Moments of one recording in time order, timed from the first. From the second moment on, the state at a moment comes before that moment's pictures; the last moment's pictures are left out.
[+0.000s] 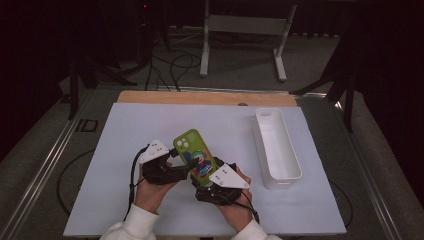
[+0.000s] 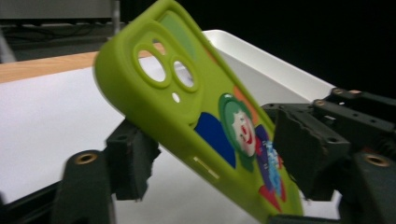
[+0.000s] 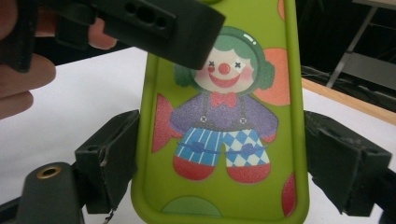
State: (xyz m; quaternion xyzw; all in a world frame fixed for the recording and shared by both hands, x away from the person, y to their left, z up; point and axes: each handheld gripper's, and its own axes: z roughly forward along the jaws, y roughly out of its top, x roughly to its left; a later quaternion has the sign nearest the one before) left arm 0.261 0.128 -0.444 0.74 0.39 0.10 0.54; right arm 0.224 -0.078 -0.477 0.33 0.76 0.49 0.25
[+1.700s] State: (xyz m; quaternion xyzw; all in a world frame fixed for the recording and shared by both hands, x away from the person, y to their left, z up) left arm 0.258 0.119 -0.438 0.77 0.35 0.08 0.53; right arm 0.243 -0.118 -0.463 0.35 0.78 0.49 0.19
